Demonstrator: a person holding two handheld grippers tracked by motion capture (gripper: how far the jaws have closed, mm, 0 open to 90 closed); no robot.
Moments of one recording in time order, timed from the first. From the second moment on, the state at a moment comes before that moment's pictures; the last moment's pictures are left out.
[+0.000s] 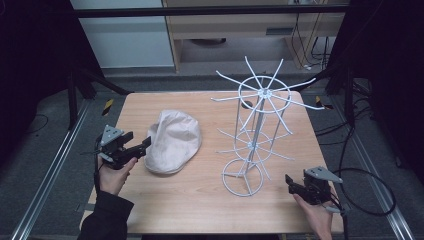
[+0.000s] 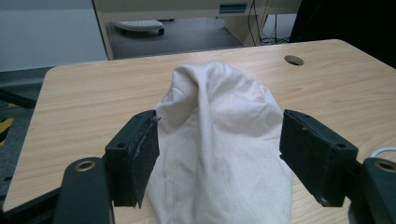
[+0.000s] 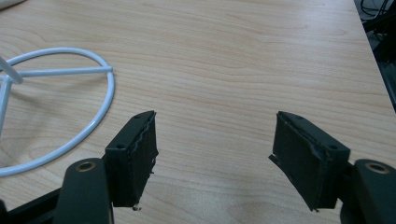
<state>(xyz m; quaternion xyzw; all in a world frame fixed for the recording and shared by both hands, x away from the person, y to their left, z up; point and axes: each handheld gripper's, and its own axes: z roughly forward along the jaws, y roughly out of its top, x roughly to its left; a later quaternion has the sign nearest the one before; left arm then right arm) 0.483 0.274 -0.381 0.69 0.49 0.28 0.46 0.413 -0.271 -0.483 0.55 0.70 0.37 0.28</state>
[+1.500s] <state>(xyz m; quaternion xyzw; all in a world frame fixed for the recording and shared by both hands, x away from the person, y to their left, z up) 0.548 0.243 -0.413 0.72 0.49 0.25 0.41 0.415 -0.270 -0.483 0.55 0.70 0.37 0.28</state>
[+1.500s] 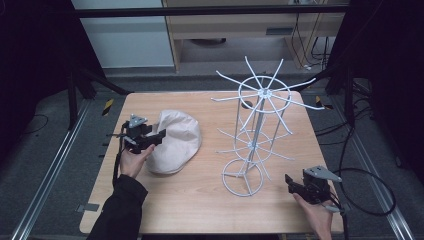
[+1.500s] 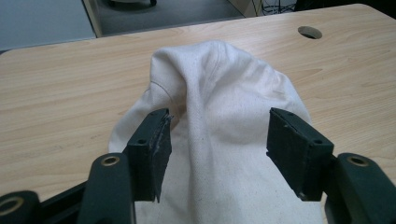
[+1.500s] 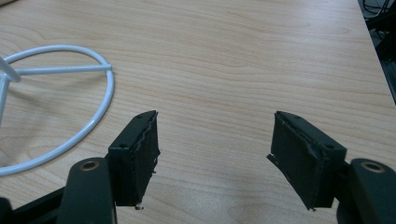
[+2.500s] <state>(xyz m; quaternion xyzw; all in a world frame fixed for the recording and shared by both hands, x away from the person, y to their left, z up) 0.568 0.240 -0.439 0.74 0.52 0.22 0.36 0.417 -0.267 -0.484 0.54 0.71 0.36 0.27</state>
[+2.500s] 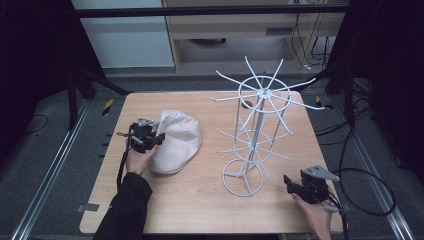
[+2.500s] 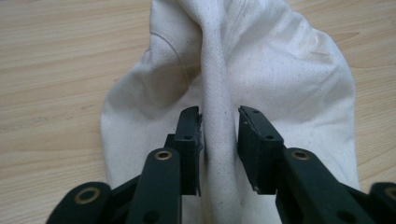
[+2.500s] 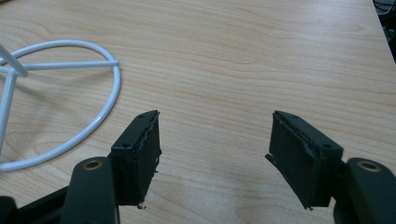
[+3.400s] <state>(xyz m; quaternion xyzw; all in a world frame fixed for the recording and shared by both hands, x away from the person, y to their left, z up) 0.548 0.251 -0.412 0.72 0.51 0.23 0.42 0.417 -0.266 -0.485 0.55 0.71 0.36 0.26</state>
